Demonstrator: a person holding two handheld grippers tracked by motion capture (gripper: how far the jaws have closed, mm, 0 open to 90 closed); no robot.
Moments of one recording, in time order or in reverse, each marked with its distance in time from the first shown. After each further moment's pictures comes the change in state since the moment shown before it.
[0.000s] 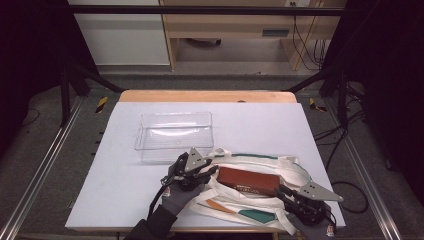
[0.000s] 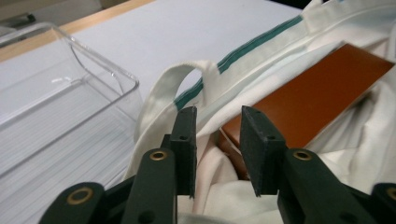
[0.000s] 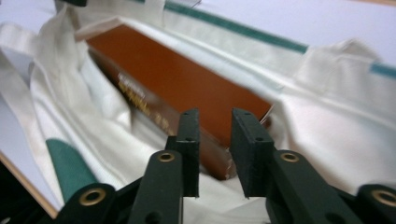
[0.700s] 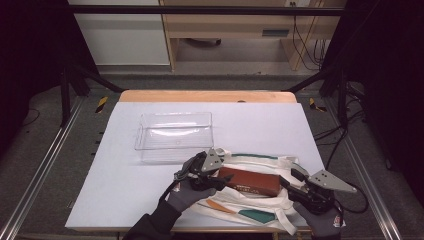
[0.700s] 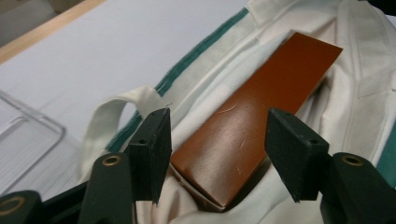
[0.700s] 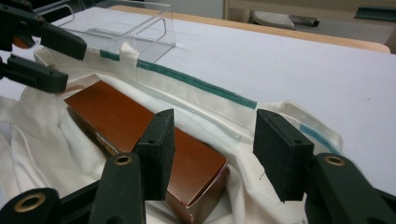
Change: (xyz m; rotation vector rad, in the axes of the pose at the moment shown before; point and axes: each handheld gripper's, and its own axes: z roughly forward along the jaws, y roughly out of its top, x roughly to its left) left arm -0.021 0.023 0.022 0.080 -0.133 0.156; right arm -0.015 0.030 -0.010 -0.100 -0.073 0.039
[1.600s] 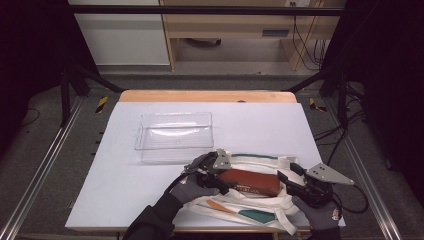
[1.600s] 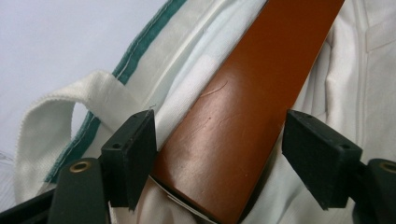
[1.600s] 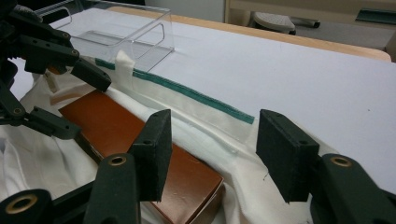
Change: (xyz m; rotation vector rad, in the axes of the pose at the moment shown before) left arm 0.011 -0.002 0.032 0.134 -0.121 0.110; right arm -0.003 0.012 0.008 0.006 0.002 -0.010
